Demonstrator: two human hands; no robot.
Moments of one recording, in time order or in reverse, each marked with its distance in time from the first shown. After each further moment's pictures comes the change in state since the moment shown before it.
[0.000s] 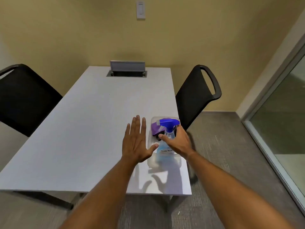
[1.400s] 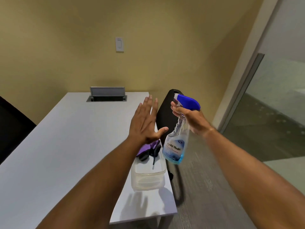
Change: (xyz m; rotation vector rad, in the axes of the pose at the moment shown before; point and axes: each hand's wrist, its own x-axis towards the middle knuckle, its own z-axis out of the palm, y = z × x) left_hand 0.085 0.076 -0.123 -0.108 0.330 0.322; right_hand 0.018 -0.117 -0.176 0.582 0.030 -0.006
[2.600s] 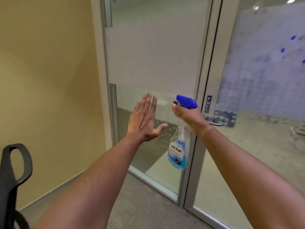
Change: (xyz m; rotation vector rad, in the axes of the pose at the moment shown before) left_hand 0.164 0.577 -0.051 -0.301 0.204 0.683; right_hand -0.259 -0.147 -0.497 -0.171 0.893 -0.273
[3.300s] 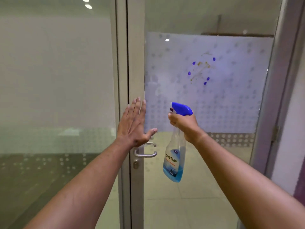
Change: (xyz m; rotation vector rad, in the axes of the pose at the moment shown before) left_hand 0.293 0.166 0.135 -0.357 0.202 0.432; right_hand 0.139 -0.021 -0.217 -0.184 0.721 -0.115
